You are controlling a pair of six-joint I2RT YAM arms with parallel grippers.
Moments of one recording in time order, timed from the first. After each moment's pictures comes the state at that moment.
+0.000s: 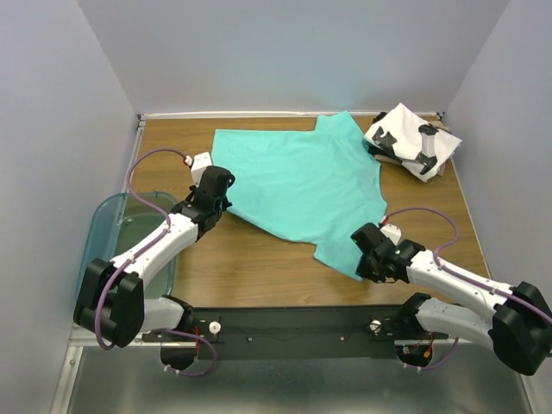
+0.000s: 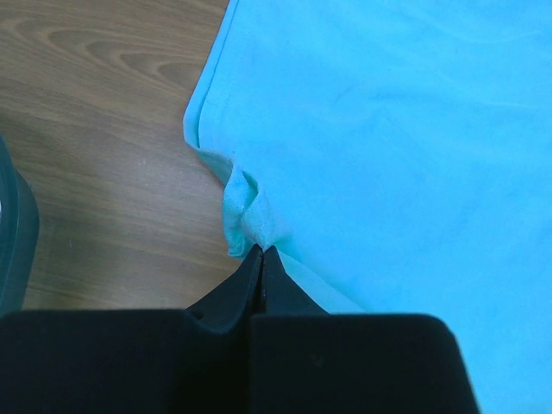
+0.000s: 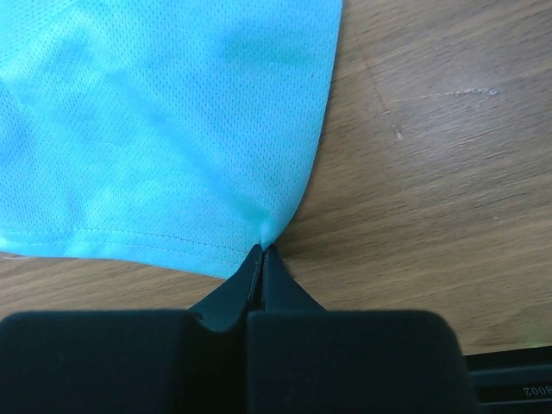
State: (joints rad) left arm -0.43 1.29 0.81 -0.24 -0.46 -0.58; right arm 0.69 1.03 0.47 -0.67 0.27 1.03
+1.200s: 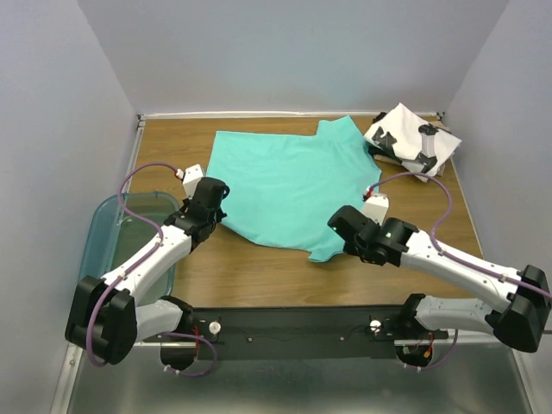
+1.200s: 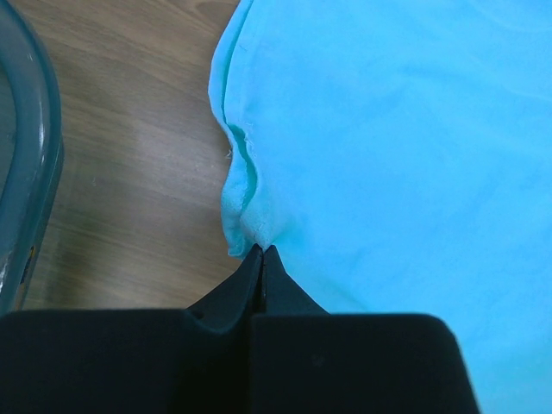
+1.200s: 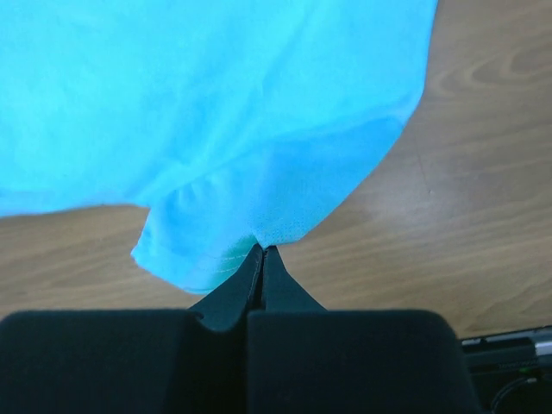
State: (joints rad) left arm -0.43 1.15 0.71 -0.33 -0.46 -0.68; right arm 0.92 1.10 0.85 -0.91 0.54 1.07
